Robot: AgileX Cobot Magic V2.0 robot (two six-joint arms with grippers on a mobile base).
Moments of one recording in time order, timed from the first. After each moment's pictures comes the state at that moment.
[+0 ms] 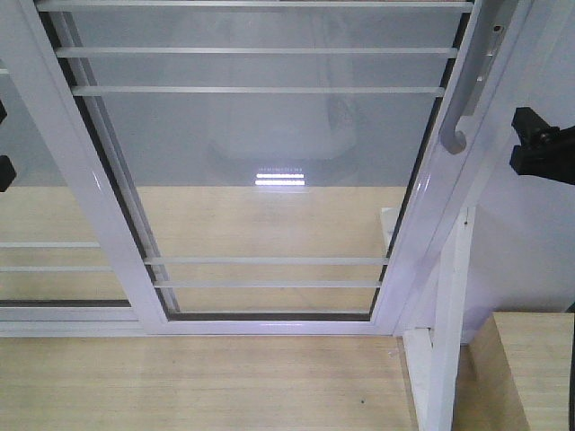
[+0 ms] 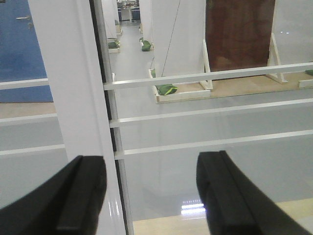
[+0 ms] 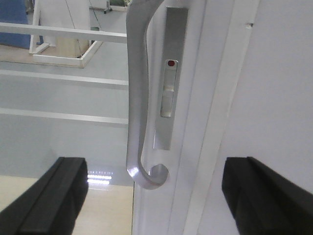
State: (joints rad) left arm -0.09 0.86 -0.50 0.03 -0.21 0.02; right arm -0.02 1.12 -0.55 -0.17 -0.28 0.10
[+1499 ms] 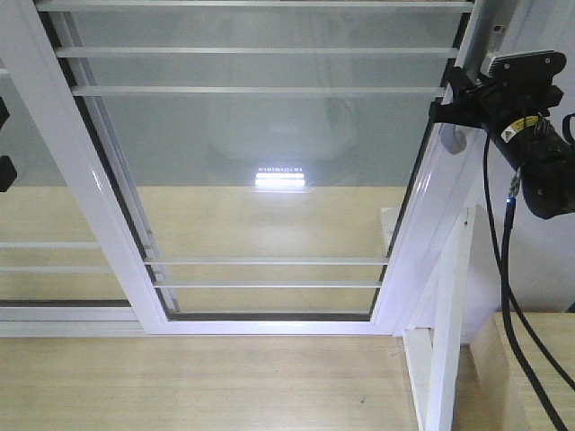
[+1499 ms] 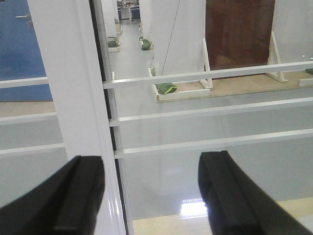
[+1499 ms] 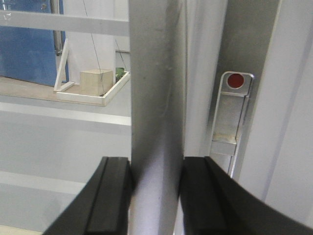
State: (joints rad) left arm -0.09 0.86 -0.50 0.03 -0.21 0.02; right arm -0.02 1.94 -0.97 -0.21 -0.84 0.09
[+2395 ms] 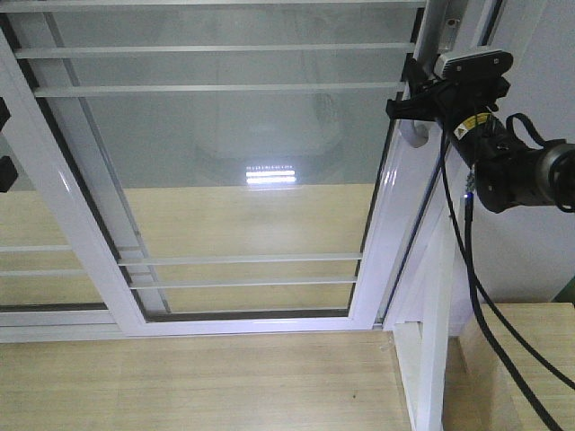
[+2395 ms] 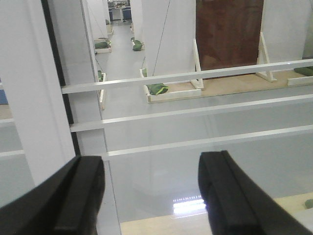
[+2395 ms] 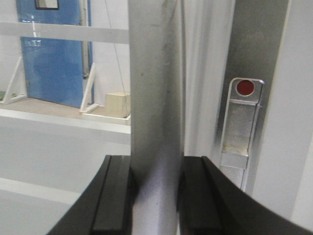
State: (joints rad) left arm -0.09 0.86 -0.50 0.03 -0.21 0.02; right arm 0.11 2.08 -1.11 -0.20 -0.94 0.10
